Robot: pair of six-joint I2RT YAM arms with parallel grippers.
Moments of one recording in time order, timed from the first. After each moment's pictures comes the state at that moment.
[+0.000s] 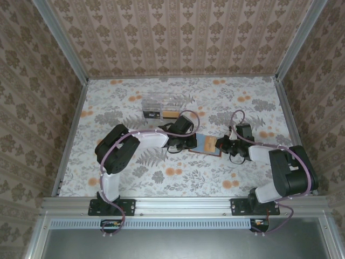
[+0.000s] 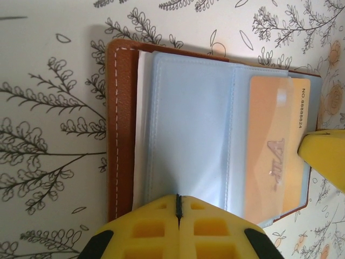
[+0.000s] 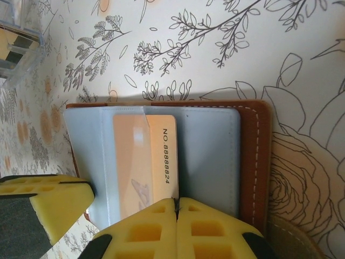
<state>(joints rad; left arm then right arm) -0.88 1.95 1.15 -0.15 0.26 -0.81 0.12 1.47 0.45 0.12 -0.48 0.68</state>
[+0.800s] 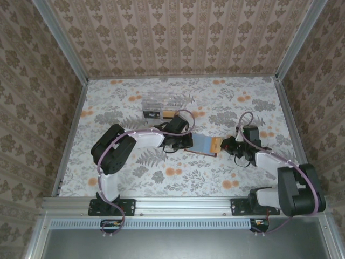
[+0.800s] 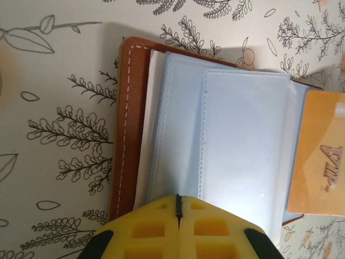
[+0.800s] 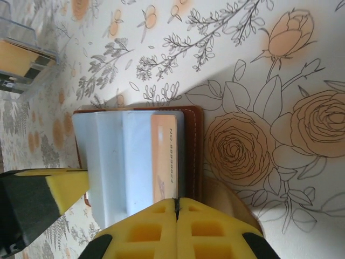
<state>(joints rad) -0.84 1.92 1.10 -0.14 0.28 -0.81 0.06 1.25 0.40 0.00 -0.46 0.68</state>
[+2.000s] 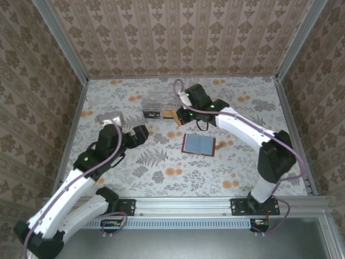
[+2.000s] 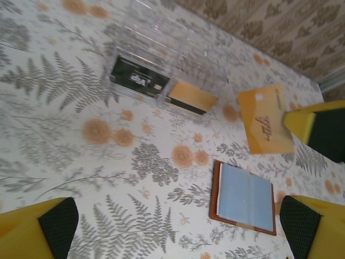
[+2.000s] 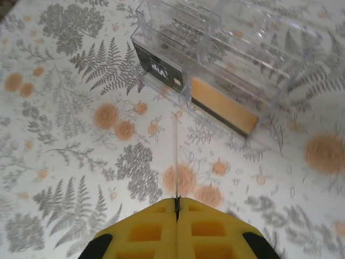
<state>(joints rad) -0.60 0.69 0.76 -0.62 -0.14 -0.75 0.62 1.75 1.49 -0.55 -0.10 0.11</state>
